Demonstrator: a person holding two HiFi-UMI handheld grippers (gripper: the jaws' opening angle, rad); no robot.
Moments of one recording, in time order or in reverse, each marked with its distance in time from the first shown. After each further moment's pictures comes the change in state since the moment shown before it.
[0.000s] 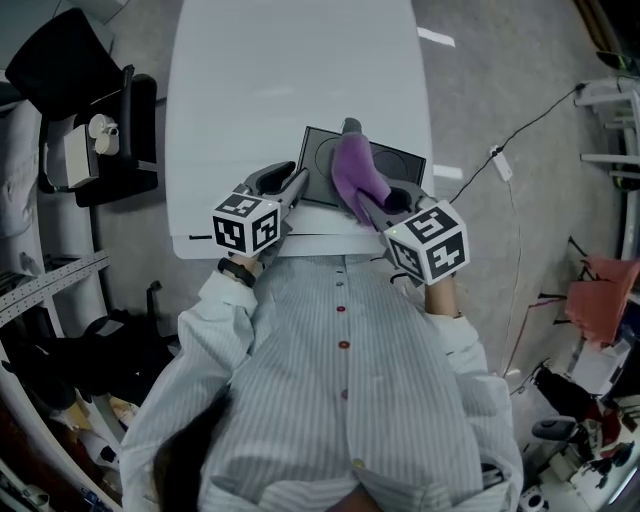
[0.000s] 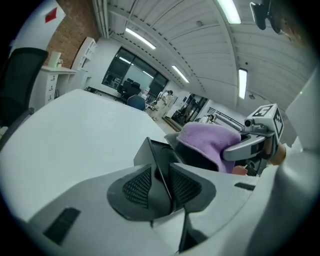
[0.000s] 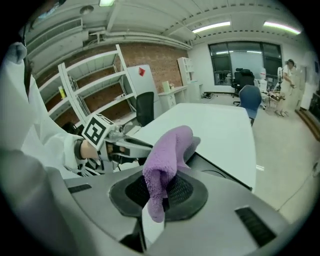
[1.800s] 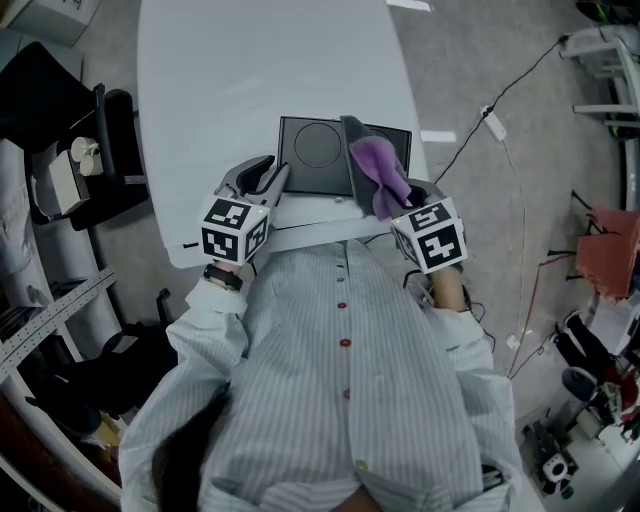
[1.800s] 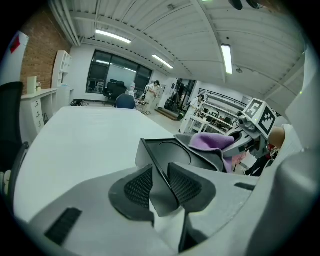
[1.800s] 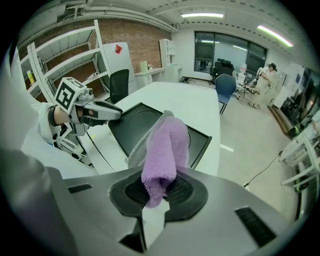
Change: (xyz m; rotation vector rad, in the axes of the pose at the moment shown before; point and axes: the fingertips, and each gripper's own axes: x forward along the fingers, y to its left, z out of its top) left arm -0.002 -0.003 -0.001 0.260 0.109 0.025; right arm -0.023 -0.054 -0.091 0.076 0.222 -0.280
